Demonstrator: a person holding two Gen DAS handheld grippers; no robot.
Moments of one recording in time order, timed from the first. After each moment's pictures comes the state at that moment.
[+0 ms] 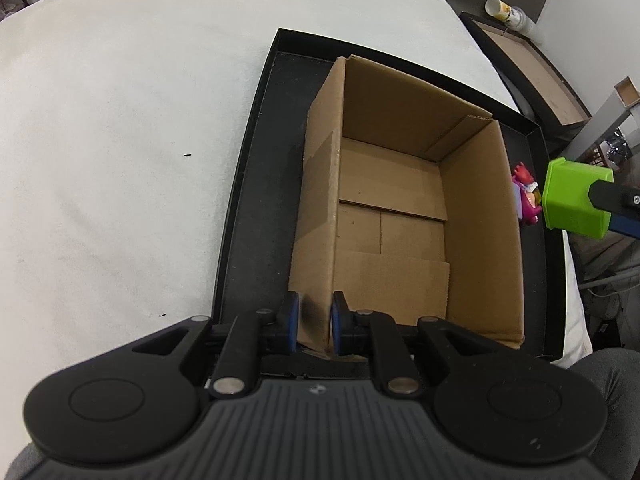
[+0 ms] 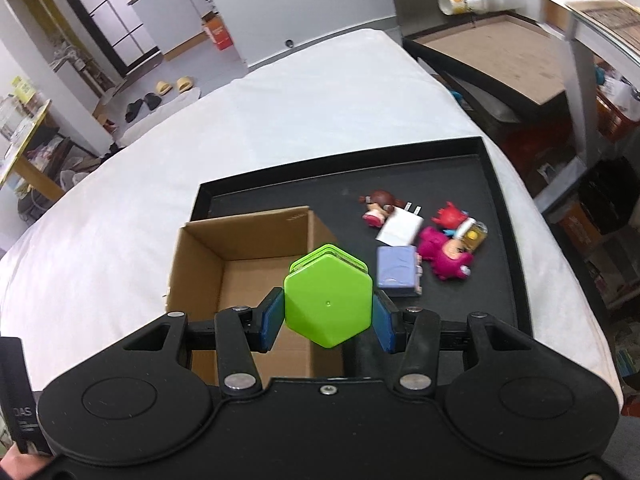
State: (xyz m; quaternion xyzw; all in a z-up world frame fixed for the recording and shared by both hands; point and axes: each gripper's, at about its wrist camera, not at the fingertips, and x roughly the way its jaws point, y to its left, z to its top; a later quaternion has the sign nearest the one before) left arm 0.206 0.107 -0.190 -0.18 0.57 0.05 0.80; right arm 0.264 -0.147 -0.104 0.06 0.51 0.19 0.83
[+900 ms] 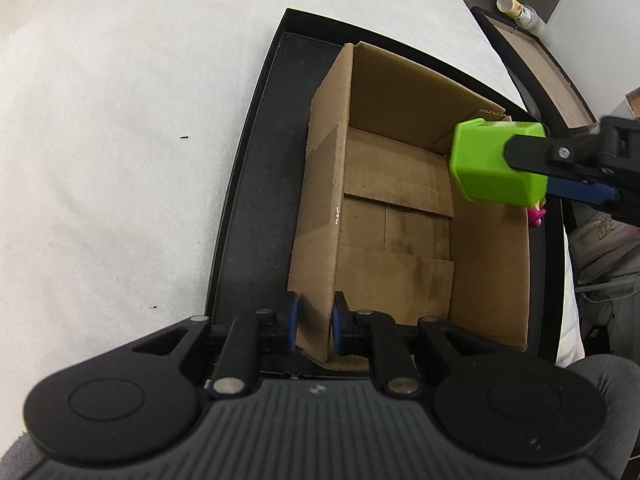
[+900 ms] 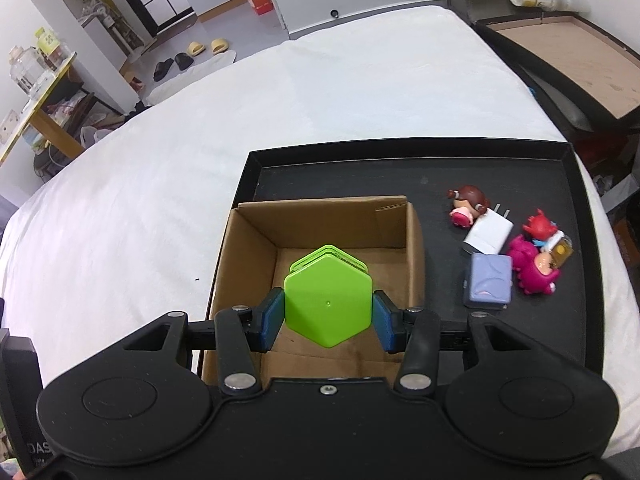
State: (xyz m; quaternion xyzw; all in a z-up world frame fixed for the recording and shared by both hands) left arm 0.218 0.116 -0.205 -0.21 0.59 0.05 0.78; right arm 0.278 -0.069 -0.123 0.02 0.54 0.24 0.81
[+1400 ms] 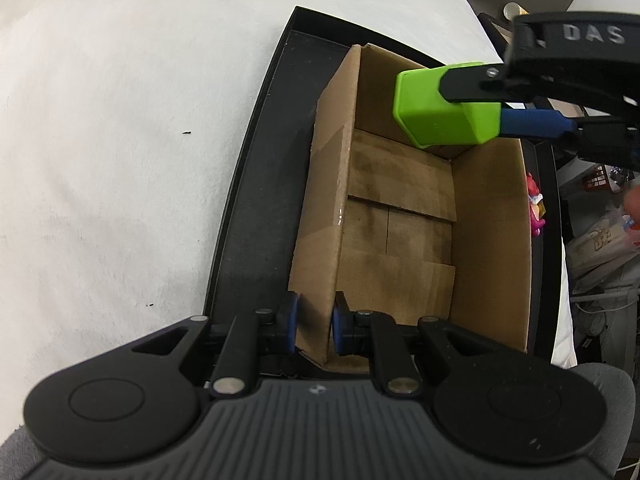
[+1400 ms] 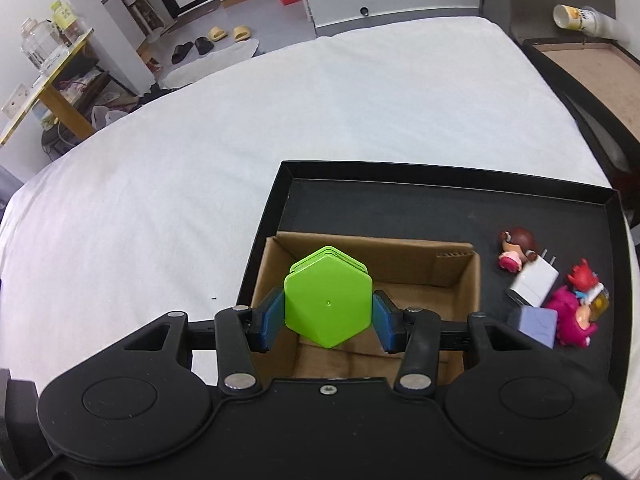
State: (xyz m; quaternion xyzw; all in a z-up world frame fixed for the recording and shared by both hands) left arm 0.217 0.120 -0.207 -0.23 0.59 0.05 0.77; right arm 0.299 -0.017 -0.126 -0.01 0.54 0.26 0.80
